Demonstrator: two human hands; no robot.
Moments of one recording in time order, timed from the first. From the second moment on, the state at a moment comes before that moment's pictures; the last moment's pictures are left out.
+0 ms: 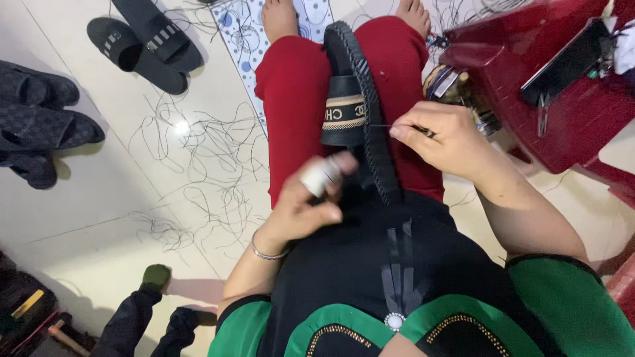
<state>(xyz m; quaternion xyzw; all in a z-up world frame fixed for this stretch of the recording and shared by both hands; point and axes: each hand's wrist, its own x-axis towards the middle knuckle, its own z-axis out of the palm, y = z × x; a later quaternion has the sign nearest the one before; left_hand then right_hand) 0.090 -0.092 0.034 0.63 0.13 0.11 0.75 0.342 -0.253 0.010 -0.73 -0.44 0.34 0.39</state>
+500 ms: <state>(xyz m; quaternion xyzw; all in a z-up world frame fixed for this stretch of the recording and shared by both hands) 0.043 -0.117 -0.023 0.55 0.18 -0.01 0.81 0.310 -0.225 -0.002 -0.60 -0.21 0.44 0.63</state>
